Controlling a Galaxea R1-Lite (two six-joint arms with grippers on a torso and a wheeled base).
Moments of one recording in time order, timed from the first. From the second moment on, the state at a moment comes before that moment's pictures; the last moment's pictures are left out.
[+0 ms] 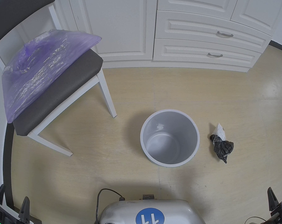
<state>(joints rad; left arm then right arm) 0.00 0.02 -0.02 0.00 -0.02 0.02 0.00 0.02 -0.02 0.00 -0.01 -0.01</state>
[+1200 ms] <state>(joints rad) 0.00 0.02 -0.09 -0.06 -0.09 0.08 -0.01 0.04 -0.13 -0.09 0.10 -0.09</state>
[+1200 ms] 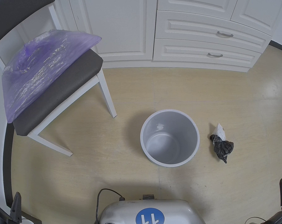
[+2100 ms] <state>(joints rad) 0.10 0.78 -0.47 -0.22 -0.03 0.15 0.23 0.83 -0.51 -0.33 -0.06 0.20</state>
